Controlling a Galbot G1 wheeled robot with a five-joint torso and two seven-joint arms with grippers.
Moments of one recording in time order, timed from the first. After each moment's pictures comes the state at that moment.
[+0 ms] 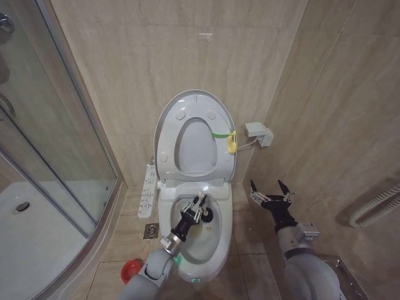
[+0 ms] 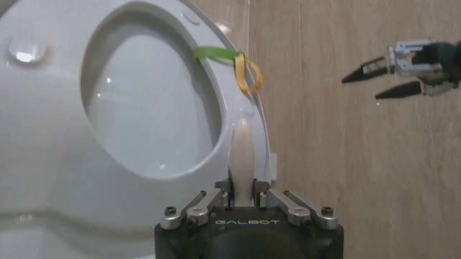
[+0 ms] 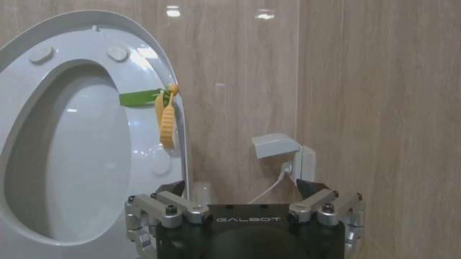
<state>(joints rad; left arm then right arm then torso) 0.98 -1.36 0.02 -1.32 -0.27 -0.67 0.24 -1.45 1.32 0.58 2.22 0.27 -0.16 0.17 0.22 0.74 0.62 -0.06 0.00</state>
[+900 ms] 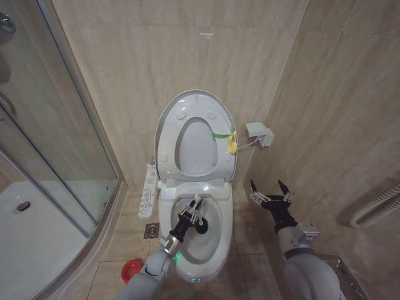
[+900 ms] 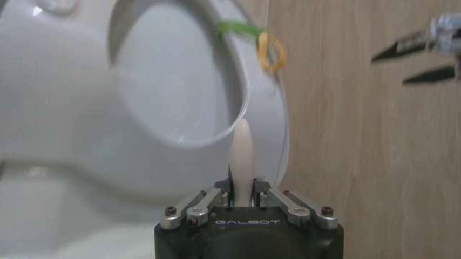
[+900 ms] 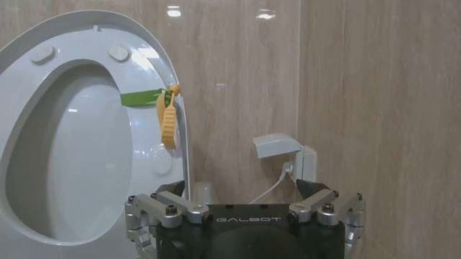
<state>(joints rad) 0.92 -1.39 0.02 -1.19 -0.37 -0.69 0.30 -1.45 1.32 0.58 2.22 0.27 -0.16 0.17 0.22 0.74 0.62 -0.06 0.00</state>
